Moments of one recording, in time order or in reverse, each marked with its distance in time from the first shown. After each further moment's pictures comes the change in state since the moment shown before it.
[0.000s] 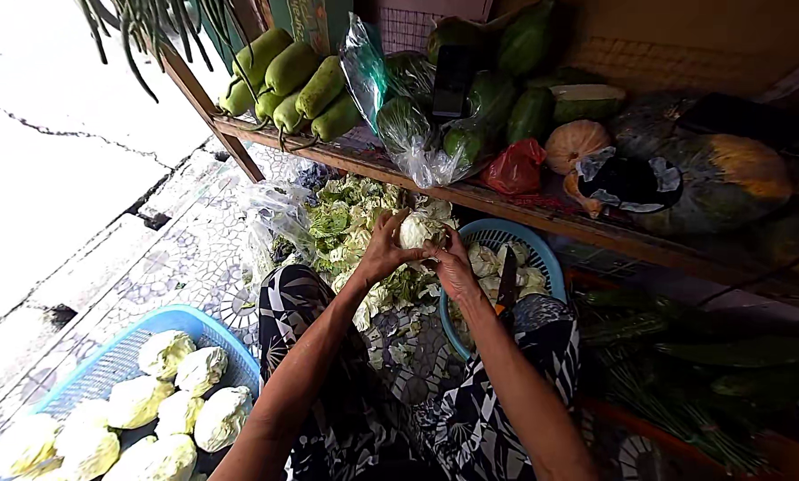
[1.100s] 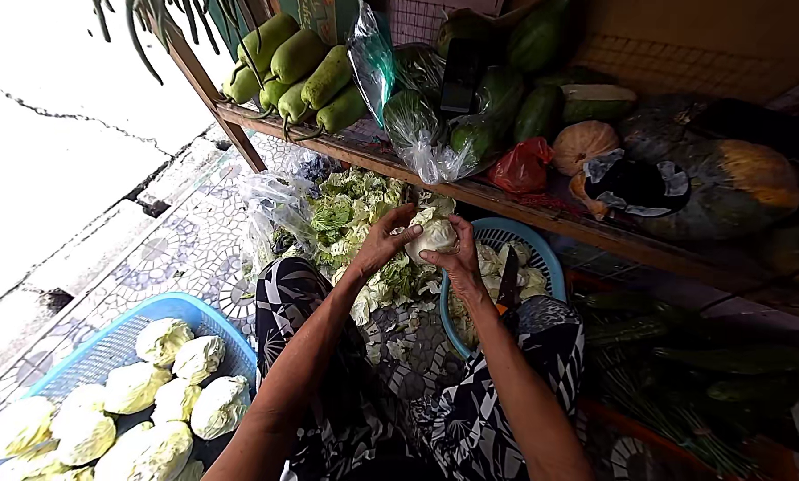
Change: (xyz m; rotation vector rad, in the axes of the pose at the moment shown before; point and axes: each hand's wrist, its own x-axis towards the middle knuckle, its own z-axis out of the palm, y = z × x) left_hand -0.006 -0.004 -0.010 -0.174 -0.067 0.075; right_hand -0.003 0.001 -0.010 -0.294 -0.025 -0.222
